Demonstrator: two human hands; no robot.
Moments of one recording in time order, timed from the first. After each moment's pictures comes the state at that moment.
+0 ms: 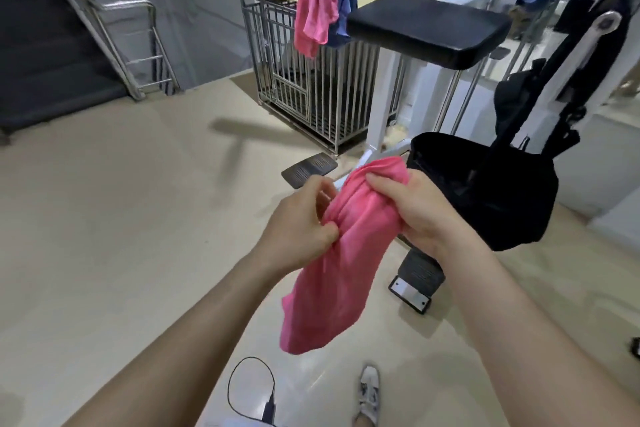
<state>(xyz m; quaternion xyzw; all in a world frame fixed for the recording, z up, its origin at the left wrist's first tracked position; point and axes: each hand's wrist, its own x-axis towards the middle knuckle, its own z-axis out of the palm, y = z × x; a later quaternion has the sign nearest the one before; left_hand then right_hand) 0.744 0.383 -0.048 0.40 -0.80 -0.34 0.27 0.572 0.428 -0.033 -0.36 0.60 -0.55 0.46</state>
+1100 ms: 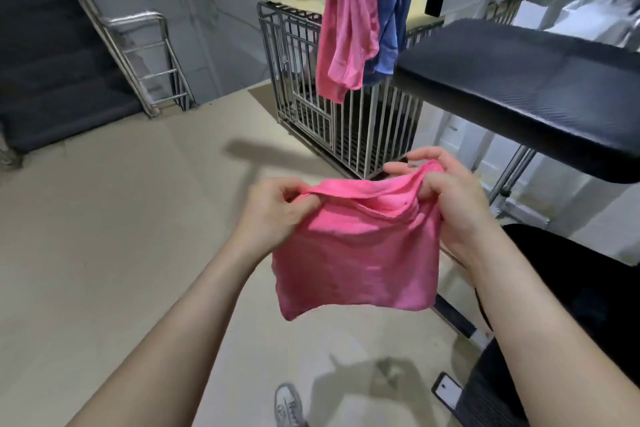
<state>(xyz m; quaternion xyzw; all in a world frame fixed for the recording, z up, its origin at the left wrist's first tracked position) 0.643 -0.022 -0.047 0.47 -0.73 -0.37 0.33 0.432 0.046 -0.037 -0.30 0.52 -0.65 0.46</state>
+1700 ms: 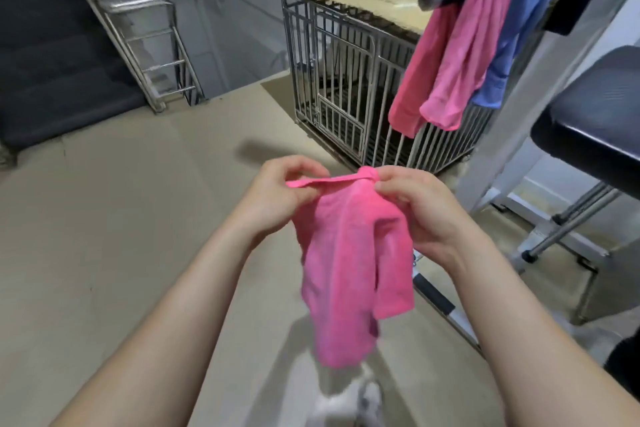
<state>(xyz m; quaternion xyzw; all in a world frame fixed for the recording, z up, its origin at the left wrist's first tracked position) 0.734 -0.299 -0.039 0.42 -0.71 -0.47 0.31 0.547 -0.225 -0.041 -0.33 0.48 -0.54 0.61</state>
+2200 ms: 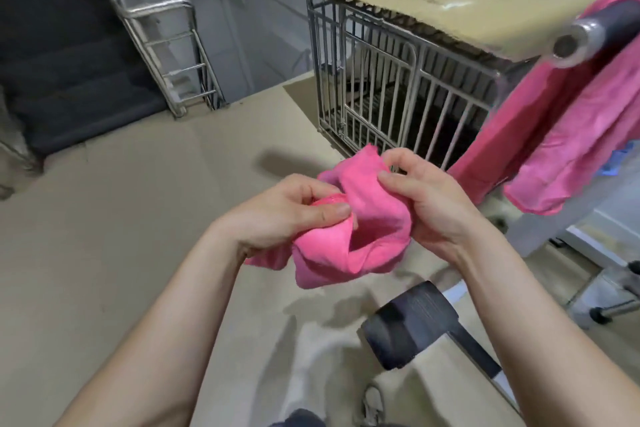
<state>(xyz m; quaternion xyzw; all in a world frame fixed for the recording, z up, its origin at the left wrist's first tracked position) 0.718 -0.482 -0.030 0.33 -0.69 -0.62 0.16 0.521 -0.442 -0.053 -0.35 0.41 -0.56 0.63</state>
